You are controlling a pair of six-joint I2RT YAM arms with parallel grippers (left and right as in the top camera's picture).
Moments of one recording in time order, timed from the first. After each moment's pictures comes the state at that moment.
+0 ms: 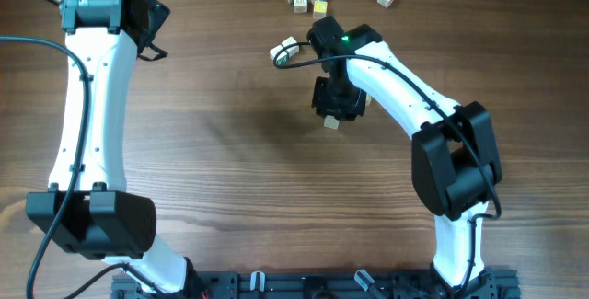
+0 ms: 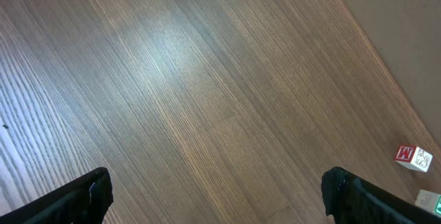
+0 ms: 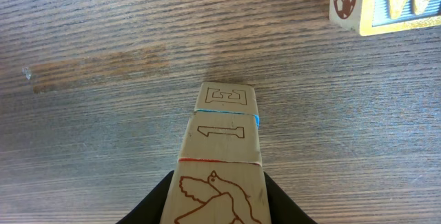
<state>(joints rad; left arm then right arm) -0.01 1.81 1.91 -1.23 -0.42 -0.96 0.50 2.13 1.71 -1.16 -0.09 0.66</state>
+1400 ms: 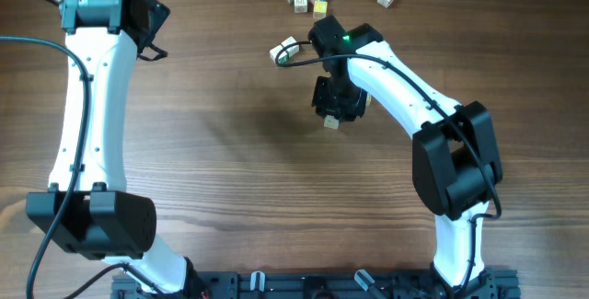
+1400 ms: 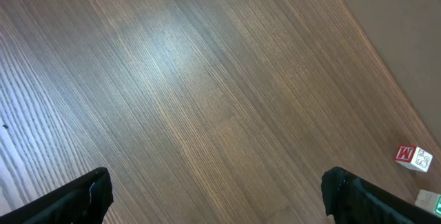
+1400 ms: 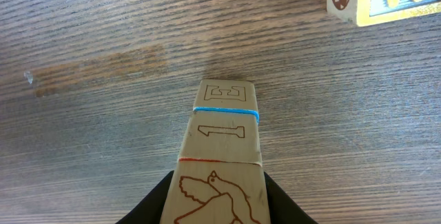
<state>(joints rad) -0.01 1.81 1.91 -1.23 -0.42 -0.96 0.49 2.13 1.71 -1.17 -0.10 0.70</state>
